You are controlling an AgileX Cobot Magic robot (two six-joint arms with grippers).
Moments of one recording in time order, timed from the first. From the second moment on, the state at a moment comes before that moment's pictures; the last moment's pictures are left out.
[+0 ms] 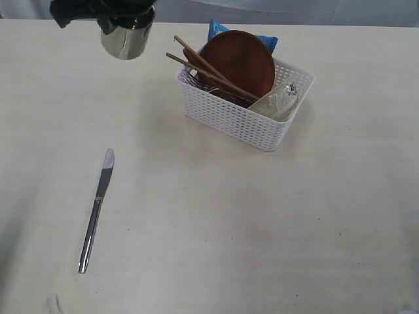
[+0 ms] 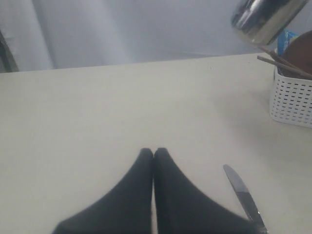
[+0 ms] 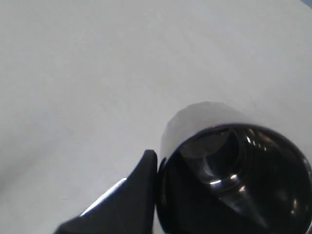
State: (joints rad) left arm -0.14 0.00 0.00 0.01 0.33 0.02; right arm 0.81 2.09 -2.03 0.08 0.94 -0.06
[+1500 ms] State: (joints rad) left arm -0.14 0.00 0.00 0.01 0.33 0.02; right arm 0.84 2.50 -2.38 0.03 1.13 -0.04
